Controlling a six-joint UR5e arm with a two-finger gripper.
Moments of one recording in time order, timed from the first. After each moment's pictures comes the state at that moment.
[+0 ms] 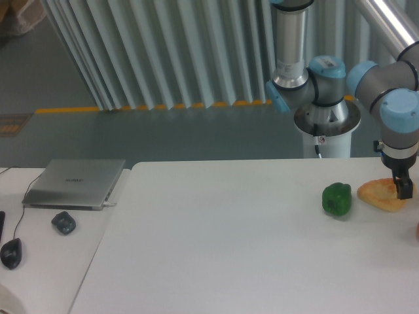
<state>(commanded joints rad) 2.60 -1.78 -1.75 -1.33 1.77 1.91</state>
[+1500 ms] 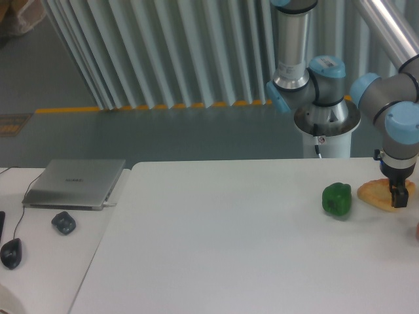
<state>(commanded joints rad) 2.60 -1.77 -1.87 -1.29 1.73 1.98</state>
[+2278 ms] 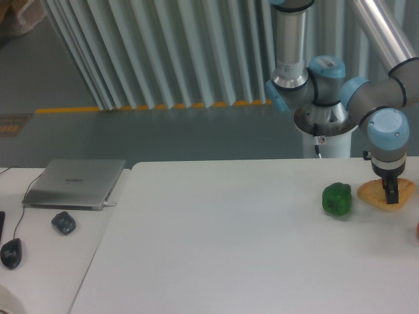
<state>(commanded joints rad) 2.55 -1.78 -1.89 -1.27 1.84 1.92</state>
